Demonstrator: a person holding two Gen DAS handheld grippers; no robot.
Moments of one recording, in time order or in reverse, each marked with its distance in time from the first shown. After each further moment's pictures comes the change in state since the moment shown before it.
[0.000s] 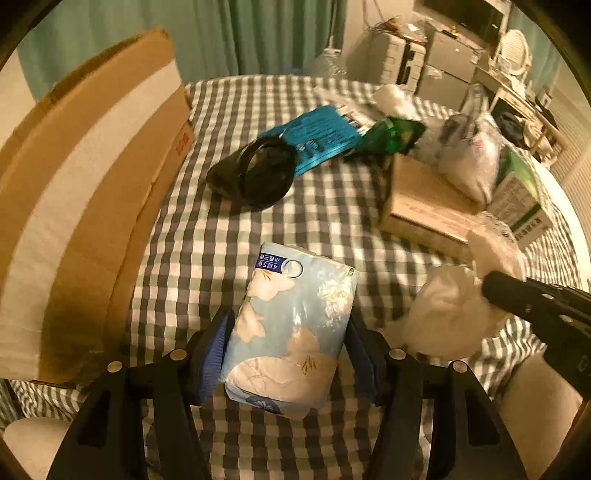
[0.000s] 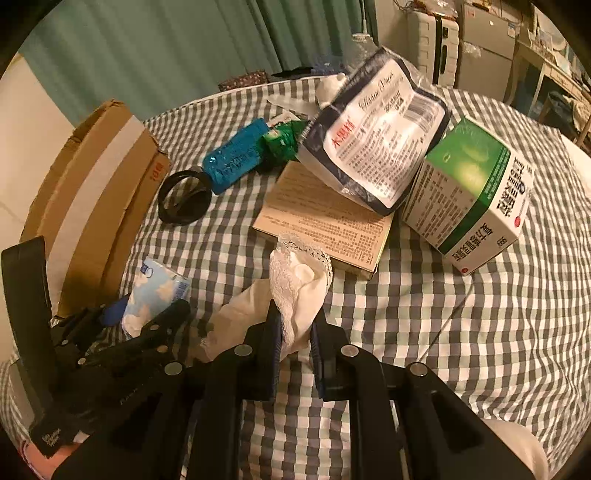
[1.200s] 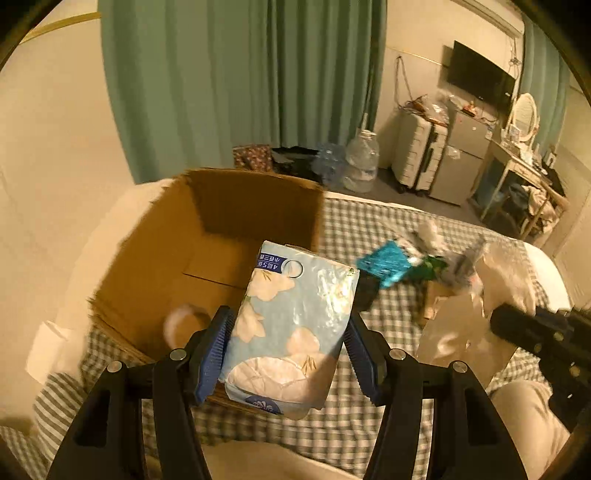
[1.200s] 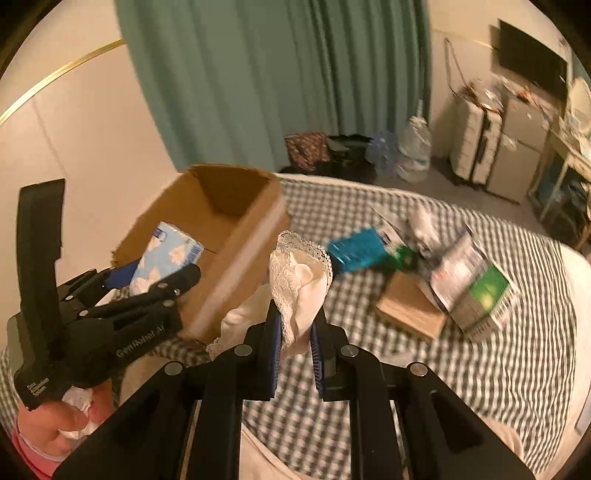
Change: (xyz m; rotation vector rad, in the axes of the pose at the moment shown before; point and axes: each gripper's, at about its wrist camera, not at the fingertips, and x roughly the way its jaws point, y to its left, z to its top) left arm -0.150 0.139 0.038 -0.106 -0.247 0.065; right arm -0.129 0.164 0.024 -0.231 -0.222 0.072
